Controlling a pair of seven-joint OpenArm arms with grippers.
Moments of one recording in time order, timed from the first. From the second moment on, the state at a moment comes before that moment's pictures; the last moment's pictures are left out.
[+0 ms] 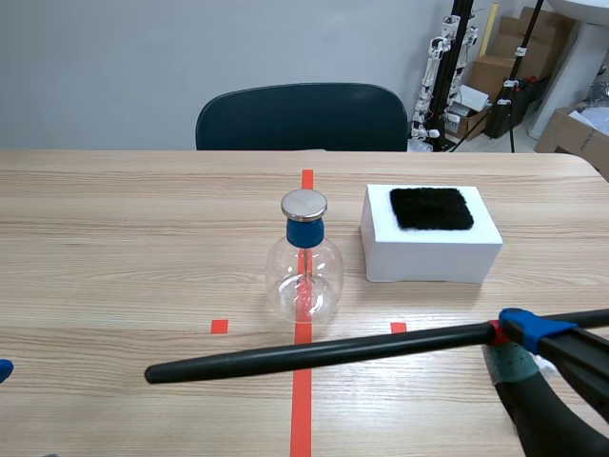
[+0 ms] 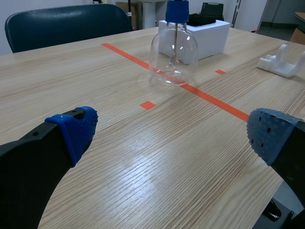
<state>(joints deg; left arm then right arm) 27.4 -24.6 -13.8 53.0 35.4 -41.4 -88.7 -64.9 12.7 6.3 117.7 -67.1 -25.0 32.9</state>
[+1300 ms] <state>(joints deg) 27.4 -24.6 -13.8 53.0 35.4 -41.4 -88.7 -60.1 12.7 6.3 117.8 -66.5 -23.5 31.6</state>
